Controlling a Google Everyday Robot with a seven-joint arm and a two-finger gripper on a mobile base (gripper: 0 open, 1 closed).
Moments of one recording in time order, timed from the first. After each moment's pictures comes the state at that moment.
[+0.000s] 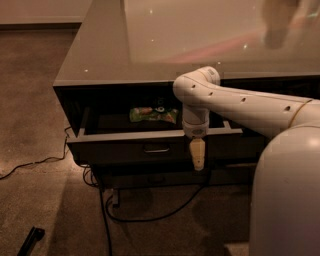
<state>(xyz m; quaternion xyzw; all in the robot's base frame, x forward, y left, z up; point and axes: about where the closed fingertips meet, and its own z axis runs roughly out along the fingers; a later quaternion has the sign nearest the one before) 0.607 -0.137 0.622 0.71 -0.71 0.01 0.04</state>
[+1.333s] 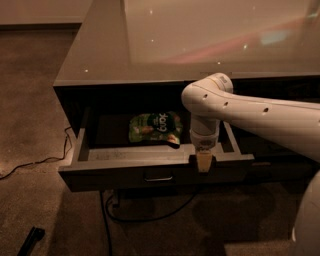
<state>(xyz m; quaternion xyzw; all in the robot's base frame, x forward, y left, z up) 0.562 -0.158 0.636 0.68 -0.73 0.03 0.03</state>
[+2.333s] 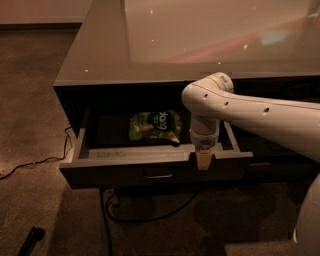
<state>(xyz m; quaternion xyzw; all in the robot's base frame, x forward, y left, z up) 0.561 -0.158 0.635 0.68 -0.73 0.03 0.03</state>
